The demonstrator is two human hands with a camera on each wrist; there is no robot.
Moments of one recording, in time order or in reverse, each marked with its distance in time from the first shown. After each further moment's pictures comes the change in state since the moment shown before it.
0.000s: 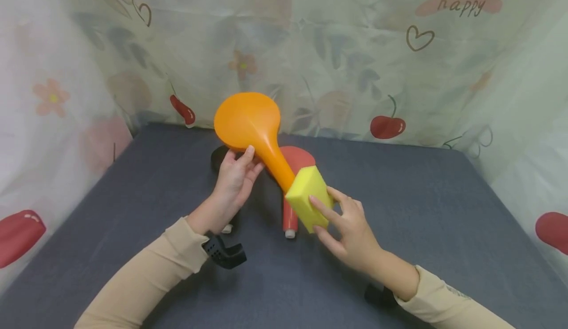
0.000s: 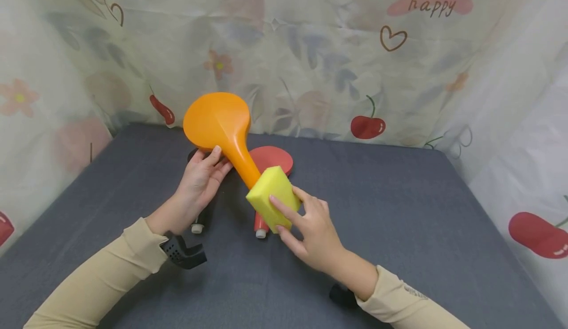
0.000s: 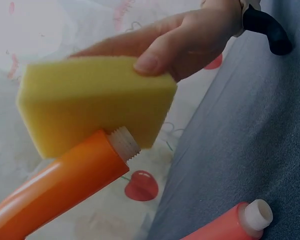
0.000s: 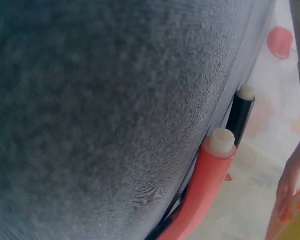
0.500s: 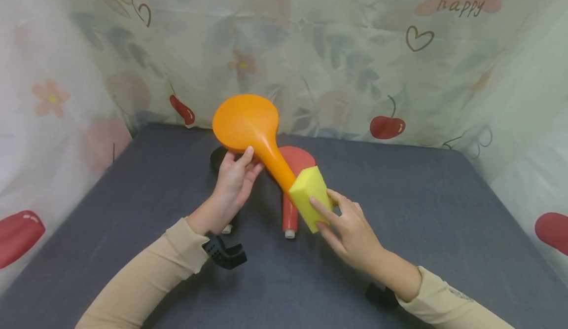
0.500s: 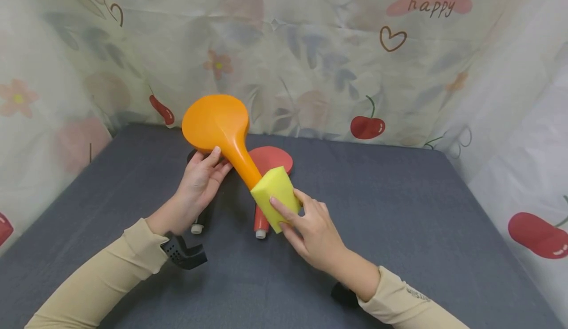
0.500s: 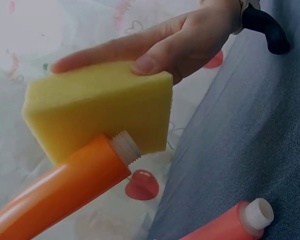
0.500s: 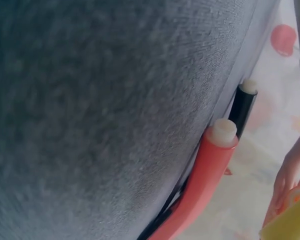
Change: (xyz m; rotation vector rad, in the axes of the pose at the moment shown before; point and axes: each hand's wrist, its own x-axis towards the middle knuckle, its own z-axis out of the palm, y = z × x) left_hand 0.002 -0.001 -0.001 -0.034 0.021 -0.014; right_hand -0.001 0.001 -0.002 -0.092 -0.034 -0.045
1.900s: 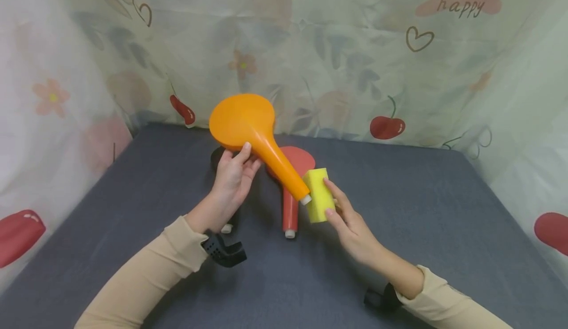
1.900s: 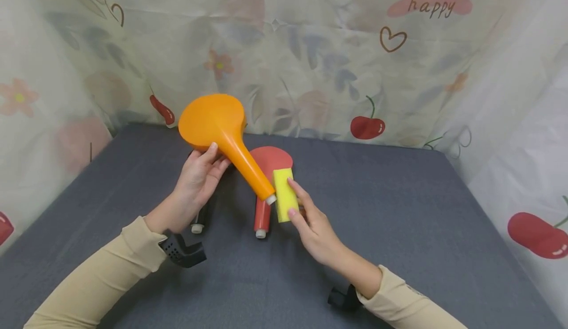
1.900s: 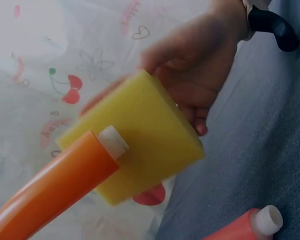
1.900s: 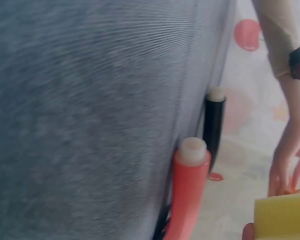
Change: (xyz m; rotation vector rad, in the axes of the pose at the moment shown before) left_hand 0.000 0.006 0.004 -0.069 0.005 0.022; right_hand 0.005 -0.004 -0.006 0.605 -0.214 0.536
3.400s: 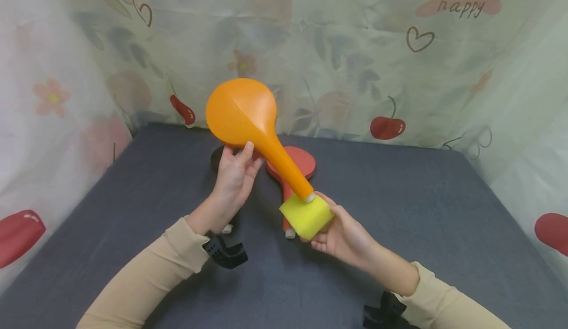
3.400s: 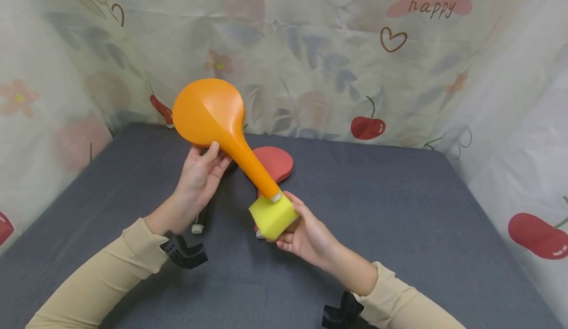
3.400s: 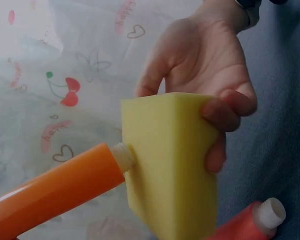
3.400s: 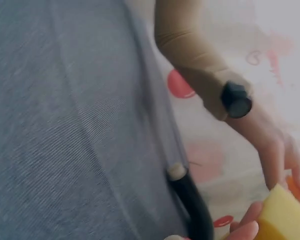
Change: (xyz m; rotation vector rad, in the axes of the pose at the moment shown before) left_hand -0.005 -0.001 0.002 0.024 -0.121 0.101; right_hand 0.008 -0.006 0.000 1.048 -0.343 0.506
